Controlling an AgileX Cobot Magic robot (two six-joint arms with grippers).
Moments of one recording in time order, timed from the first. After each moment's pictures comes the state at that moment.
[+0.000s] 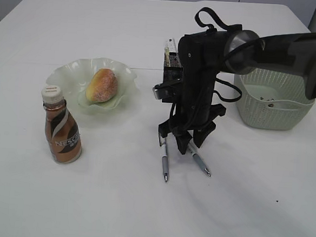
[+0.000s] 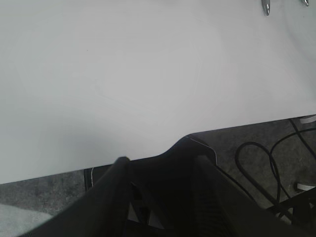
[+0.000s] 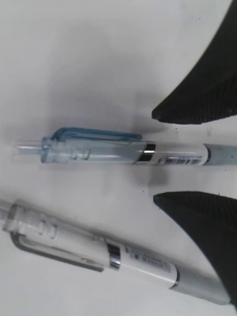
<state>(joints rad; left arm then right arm) -0.19 0.81 -0.81 -0.25 1.24 -0.18 0.41 2.37 -1.90 -0.01 1.20 -0.04</state>
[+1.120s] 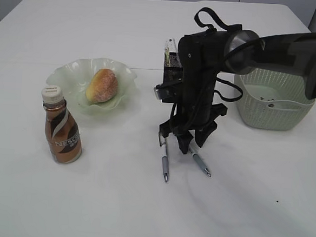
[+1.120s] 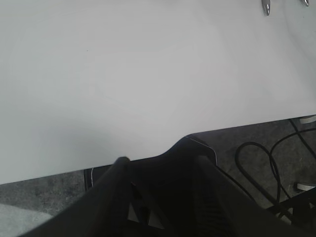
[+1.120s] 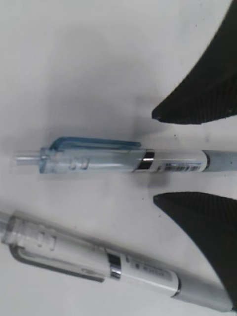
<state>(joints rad) -0.19 0.81 -0.81 -0.25 1.24 -0.18 0.41 2.37 -1.90 -0.03 1.21 -0.02</state>
